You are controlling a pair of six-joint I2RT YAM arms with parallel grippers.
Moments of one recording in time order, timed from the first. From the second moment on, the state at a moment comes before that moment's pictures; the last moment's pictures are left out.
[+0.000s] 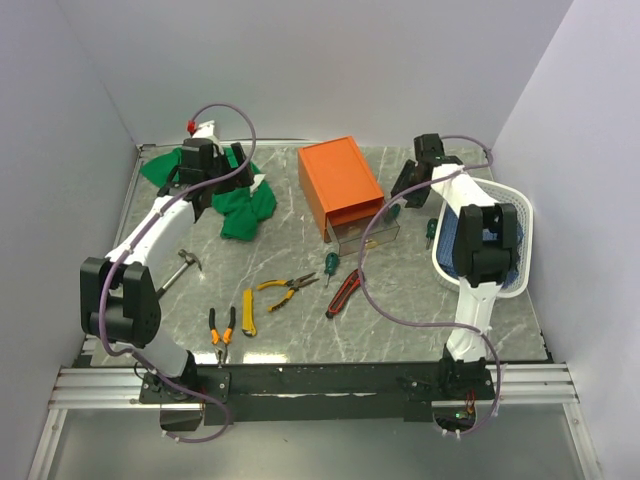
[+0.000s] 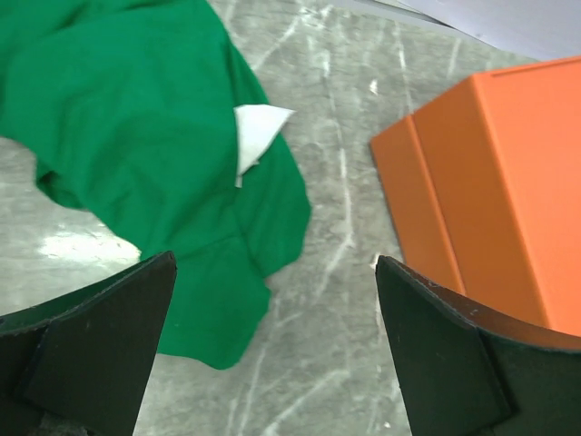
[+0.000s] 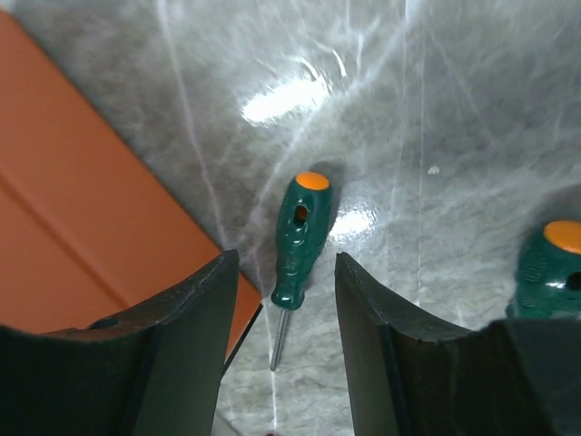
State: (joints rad) left arm -0.18 1.59 1.28 -0.19 0.00 -0.39; right arm 0.09 2.07 1.68 -0.63 -0.04 0.56
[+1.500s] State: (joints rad) left arm -0.17 1.55 1.23 -0.06 0.05 -0.37; right arm 0.09 1.63 1.70 -0.48 0.03 0.43
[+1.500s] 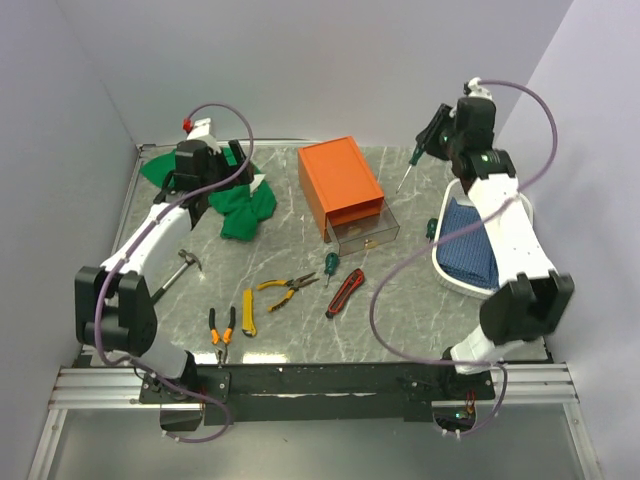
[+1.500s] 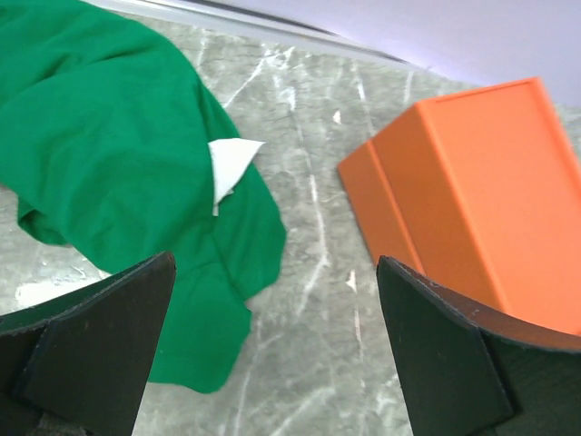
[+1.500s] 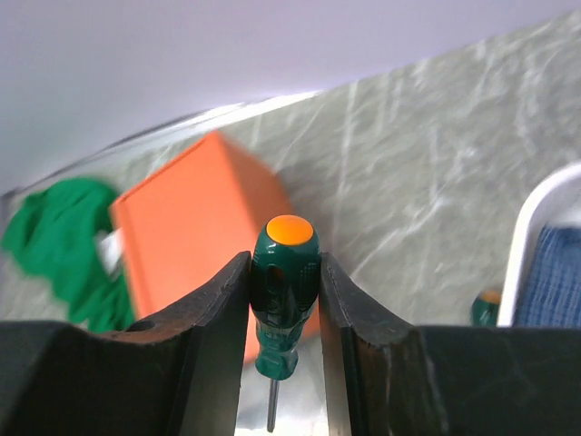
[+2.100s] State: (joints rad) left arm -0.14 1.41 1.09 -0.02 0.13 -0.46; right arm 0.23 1.58 1.41 -0.53 0.04 0.63
